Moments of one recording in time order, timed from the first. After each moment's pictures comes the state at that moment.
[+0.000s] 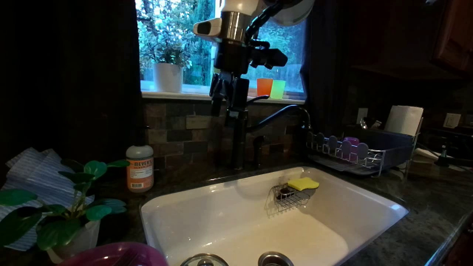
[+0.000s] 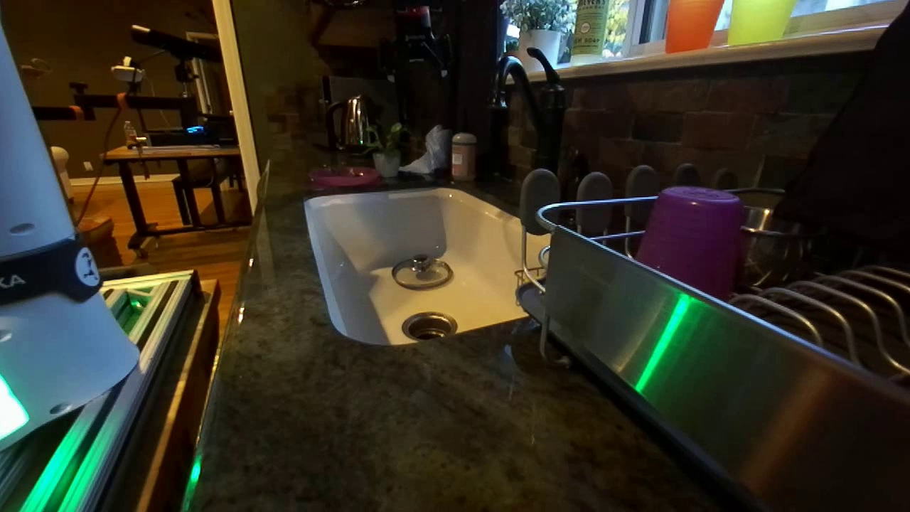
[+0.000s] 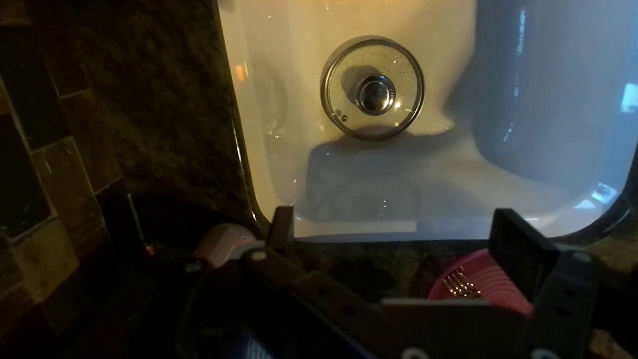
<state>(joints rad) 0.36 0.18 0.32 -1.83 -0.13 2.15 -0.74</state>
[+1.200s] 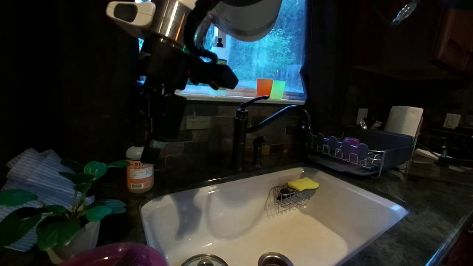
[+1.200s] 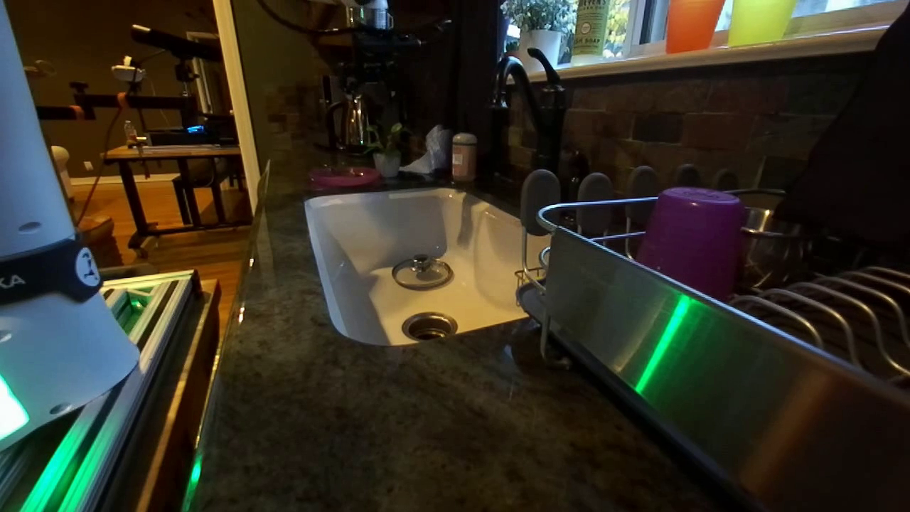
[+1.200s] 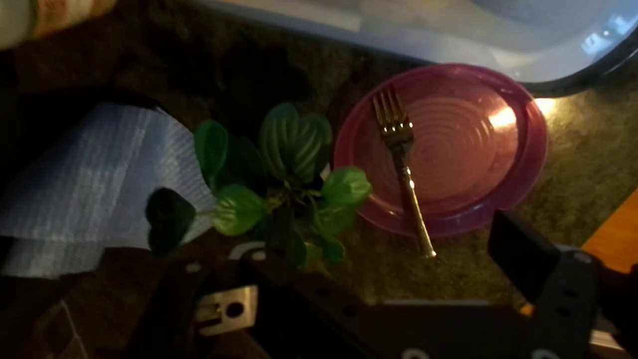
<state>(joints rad) 0.45 0.43 0.49 -1.66 -0.09 2.32 -0.87</state>
